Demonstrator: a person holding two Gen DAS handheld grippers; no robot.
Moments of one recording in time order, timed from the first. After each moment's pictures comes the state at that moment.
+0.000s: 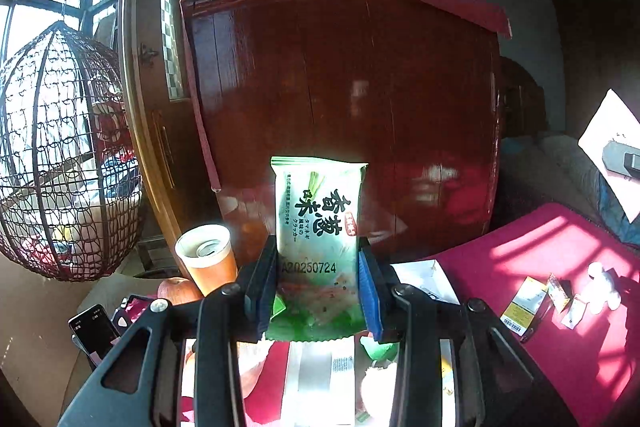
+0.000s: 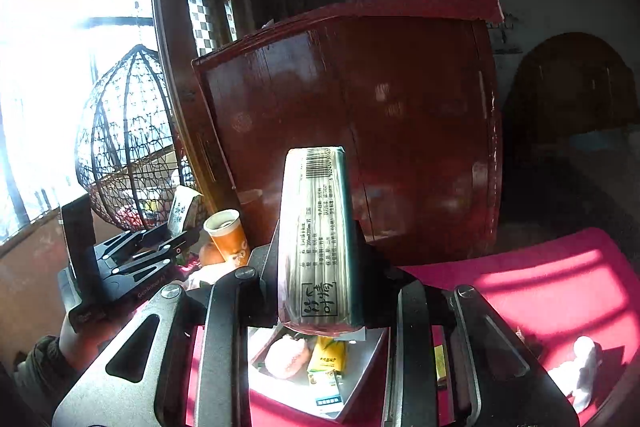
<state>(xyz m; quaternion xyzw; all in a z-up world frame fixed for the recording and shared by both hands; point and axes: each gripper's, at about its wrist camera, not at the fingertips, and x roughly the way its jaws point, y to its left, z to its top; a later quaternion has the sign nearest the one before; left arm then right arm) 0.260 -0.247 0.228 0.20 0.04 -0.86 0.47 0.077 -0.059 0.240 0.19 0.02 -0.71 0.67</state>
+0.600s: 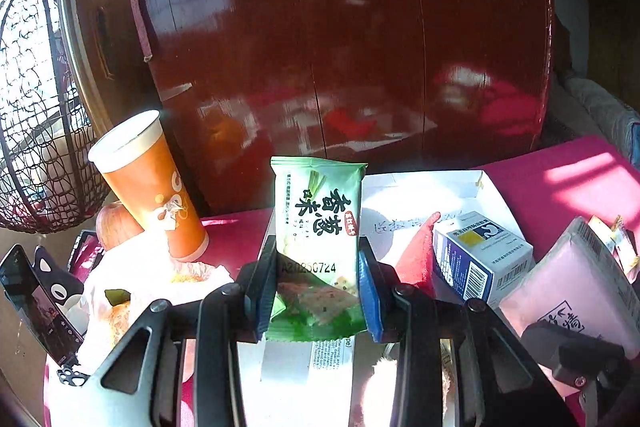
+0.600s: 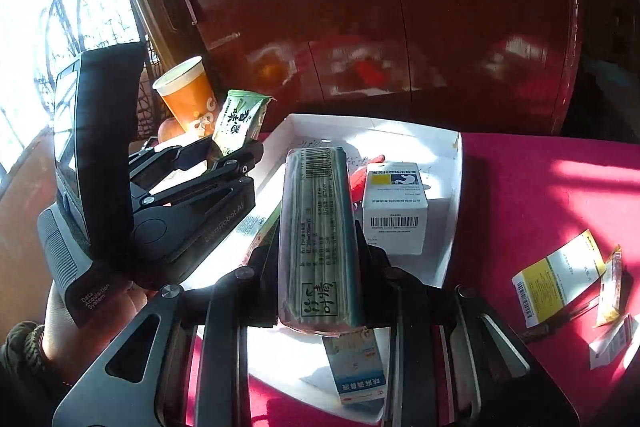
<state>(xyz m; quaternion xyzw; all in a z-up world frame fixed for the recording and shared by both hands) 0.192 -0.328 0.101 0.32 0.10 -0.81 0.49 0.115 -0.188 0.084 0.35 0.16 -0.66 0.65</state>
